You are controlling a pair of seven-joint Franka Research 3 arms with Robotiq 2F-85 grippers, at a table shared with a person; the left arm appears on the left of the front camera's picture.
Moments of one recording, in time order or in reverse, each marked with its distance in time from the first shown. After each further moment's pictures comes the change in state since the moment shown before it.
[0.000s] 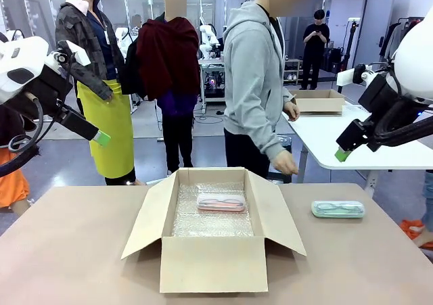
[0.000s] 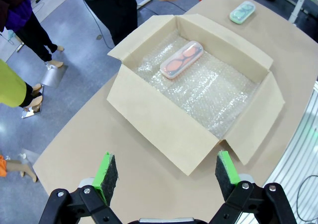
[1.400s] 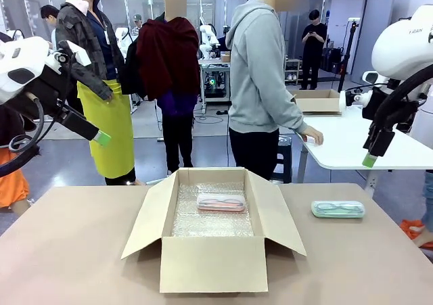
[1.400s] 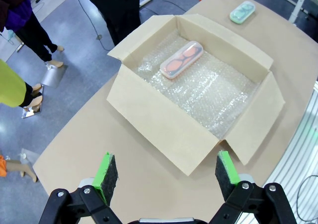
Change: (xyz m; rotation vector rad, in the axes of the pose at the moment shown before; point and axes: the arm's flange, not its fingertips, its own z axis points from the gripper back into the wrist) left arm 0.000 0.000 0.000 0.000 0.000 0.000; right arm 0.068 -0.132 -0.085 0.164 0.238 0.671
